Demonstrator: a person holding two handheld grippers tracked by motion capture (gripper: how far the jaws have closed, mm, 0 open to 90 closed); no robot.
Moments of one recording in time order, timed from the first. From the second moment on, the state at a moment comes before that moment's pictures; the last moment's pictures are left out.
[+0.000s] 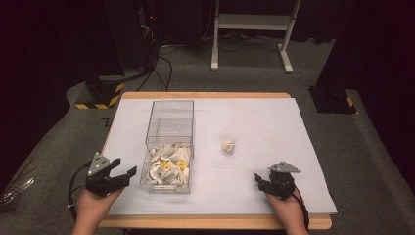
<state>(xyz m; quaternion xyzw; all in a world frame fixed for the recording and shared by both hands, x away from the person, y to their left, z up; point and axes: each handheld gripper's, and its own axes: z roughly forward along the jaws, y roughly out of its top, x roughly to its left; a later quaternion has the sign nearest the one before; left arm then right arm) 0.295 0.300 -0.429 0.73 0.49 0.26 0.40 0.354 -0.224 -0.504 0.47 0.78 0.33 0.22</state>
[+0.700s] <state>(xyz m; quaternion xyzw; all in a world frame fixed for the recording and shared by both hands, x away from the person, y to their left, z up) 0.276 0.282 -0.425 0.74 0.46 0.24 0.43 0.355 -0.224 -0.504 0.48 0.78 0.33 0.22</state>
